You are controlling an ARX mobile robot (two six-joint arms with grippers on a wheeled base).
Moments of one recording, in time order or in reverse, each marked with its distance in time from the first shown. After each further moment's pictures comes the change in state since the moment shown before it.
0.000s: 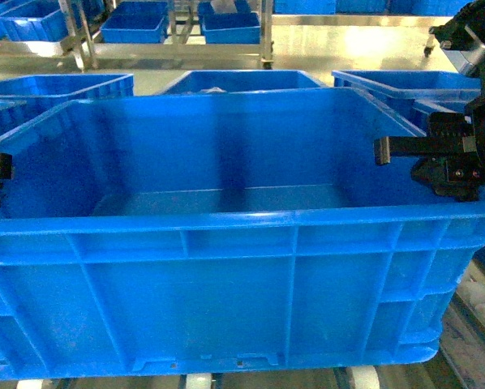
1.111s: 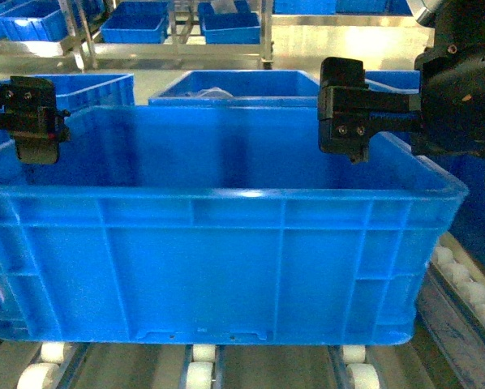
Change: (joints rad) left arm -0.057 0.024 -0.065 0.443 -0.061 0.051; right arm 0.047 0.012 -0.010 0.206 0.002 0.016
